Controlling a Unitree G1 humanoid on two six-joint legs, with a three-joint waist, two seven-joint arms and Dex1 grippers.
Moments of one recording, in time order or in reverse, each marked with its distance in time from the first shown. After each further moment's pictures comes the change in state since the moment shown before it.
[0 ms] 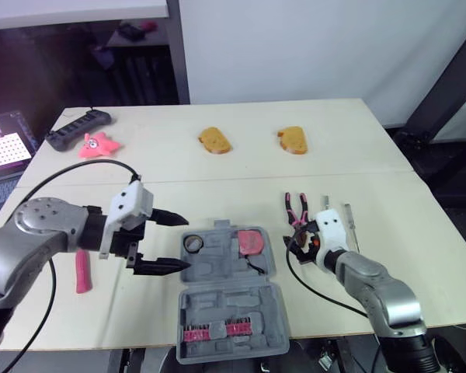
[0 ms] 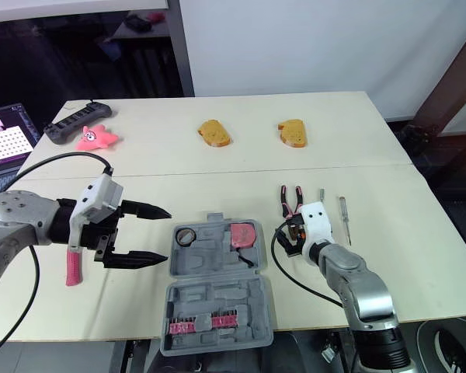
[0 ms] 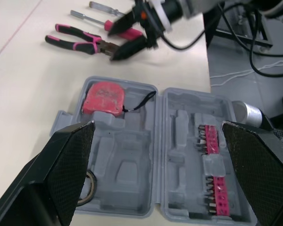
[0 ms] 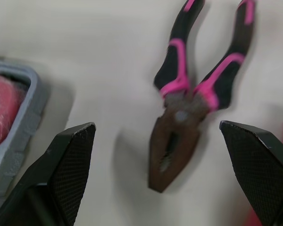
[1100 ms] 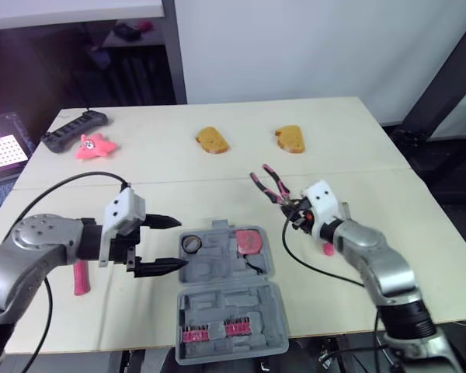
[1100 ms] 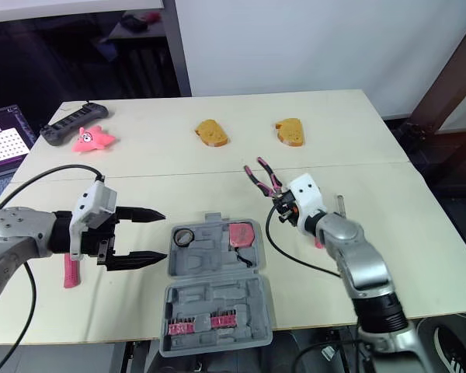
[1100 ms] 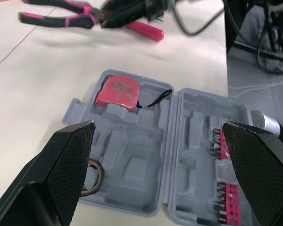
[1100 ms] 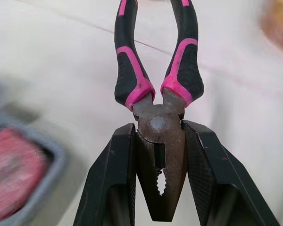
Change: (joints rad) left arm 0.126 -0.066 0.043 0.042 0.028 -0.060 0.053; right arm -0.231 -0.188 0.096 0.015 -0.059 -0.118 0.294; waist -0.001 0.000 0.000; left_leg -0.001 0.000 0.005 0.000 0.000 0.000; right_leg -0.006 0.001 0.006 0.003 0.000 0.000
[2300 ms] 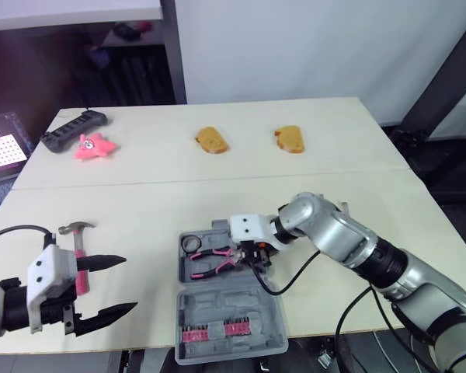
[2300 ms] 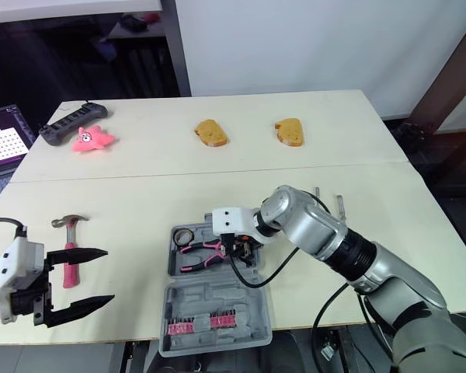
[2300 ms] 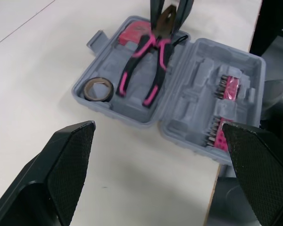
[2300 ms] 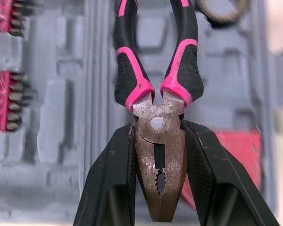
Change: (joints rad) left arm 0.644 -0.091 0.469 -0.094 0.083 -0.284 -0.099; right arm -0.478 -0.069 0.665 0.068 -0.196 0.080 0.646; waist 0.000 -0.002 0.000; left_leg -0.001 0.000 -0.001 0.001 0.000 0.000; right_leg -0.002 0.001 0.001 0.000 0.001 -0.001
